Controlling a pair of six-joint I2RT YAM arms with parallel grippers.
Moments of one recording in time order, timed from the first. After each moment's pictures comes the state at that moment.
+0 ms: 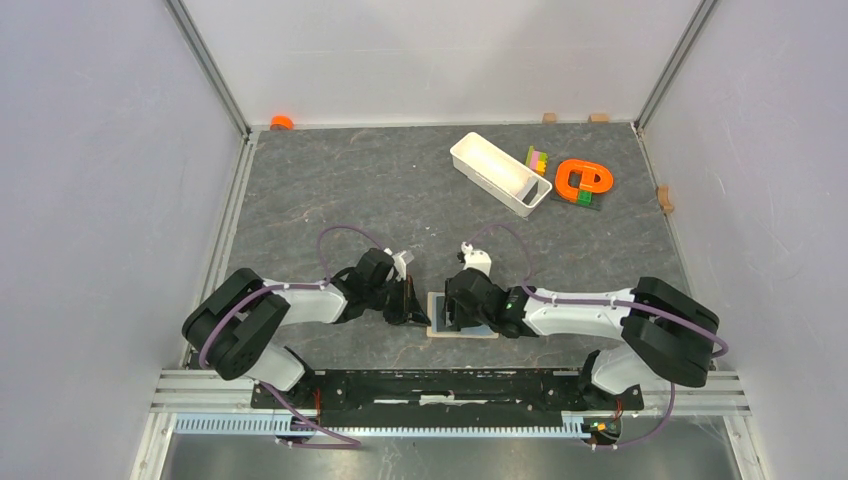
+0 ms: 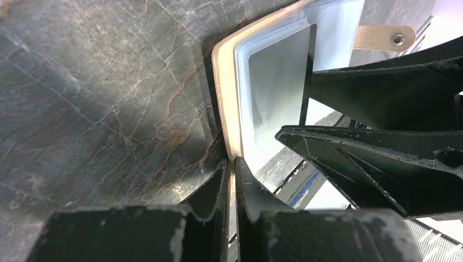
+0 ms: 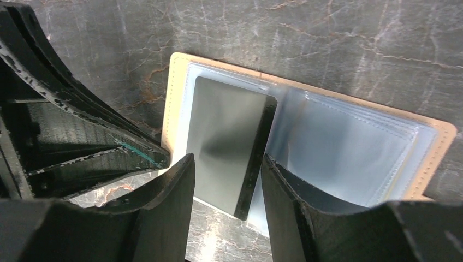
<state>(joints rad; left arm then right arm) -0.69 1.49 0.45 0.19 0.50 -0.79 1.08 1.45 0.63 -0.09 0.26 0.89</state>
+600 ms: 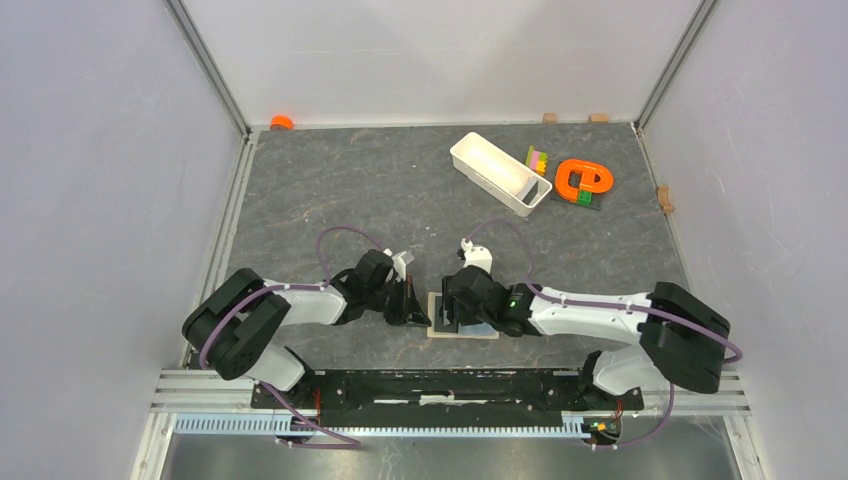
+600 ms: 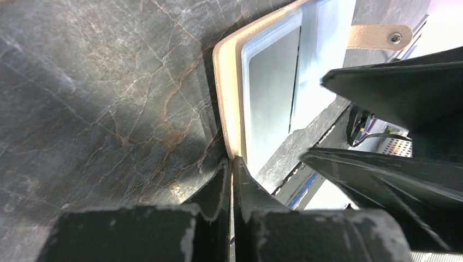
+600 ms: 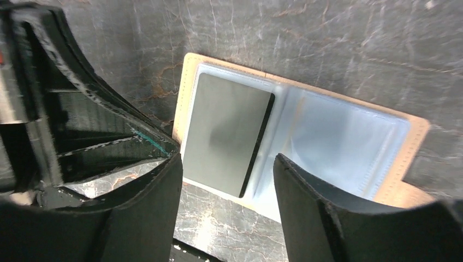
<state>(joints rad) -0.70 1.49 0.43 0.22 0.50 -0.79 1.09 1.42 0.67 -0.17 0.28 0.87</state>
